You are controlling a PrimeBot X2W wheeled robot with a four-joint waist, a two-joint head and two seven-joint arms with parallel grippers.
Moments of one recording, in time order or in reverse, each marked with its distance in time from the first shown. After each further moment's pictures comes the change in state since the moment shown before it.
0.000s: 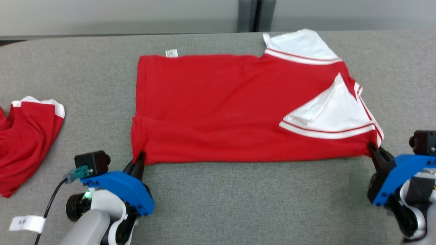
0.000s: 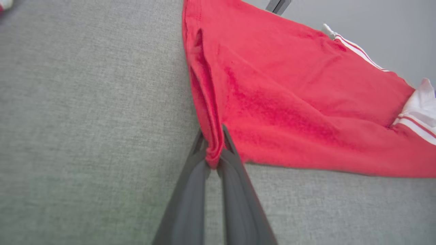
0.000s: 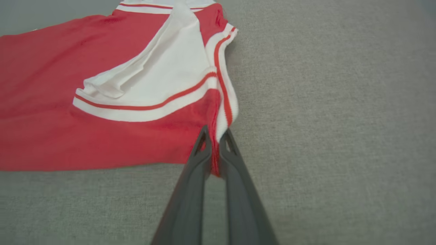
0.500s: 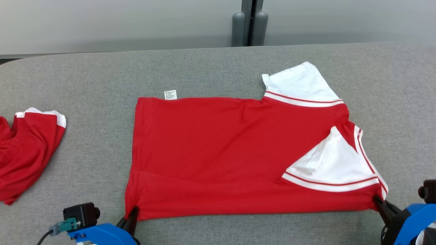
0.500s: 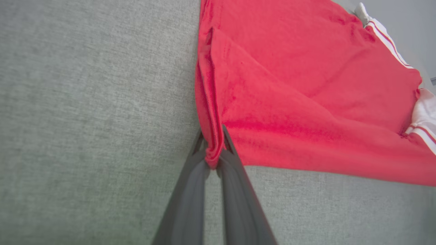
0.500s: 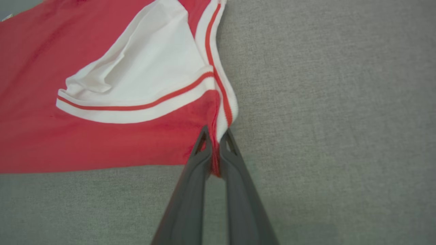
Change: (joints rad) left arm 0.329 0.129 0.030 -0.334 -0.079 0.151 0.101; right arm 0.293 0.000 -0.032 -0.206 0.138 0.000 0.152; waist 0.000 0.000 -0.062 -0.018
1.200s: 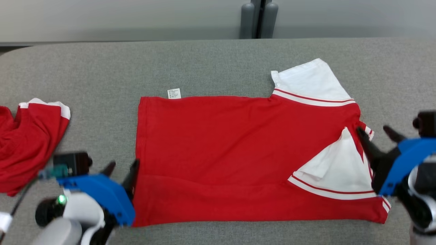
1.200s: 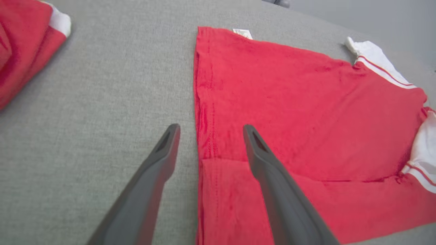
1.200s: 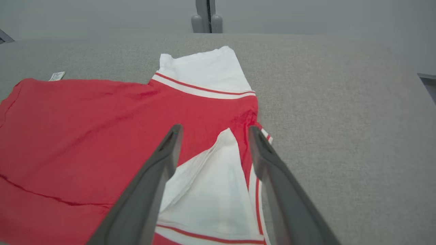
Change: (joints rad) left arm -0.179 0.092 -0.021 -0.091 0.066 0.035 0.147; right arm -0.248 -0.008 0.082 -0.107 -0.115 0.000 0.094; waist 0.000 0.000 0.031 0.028
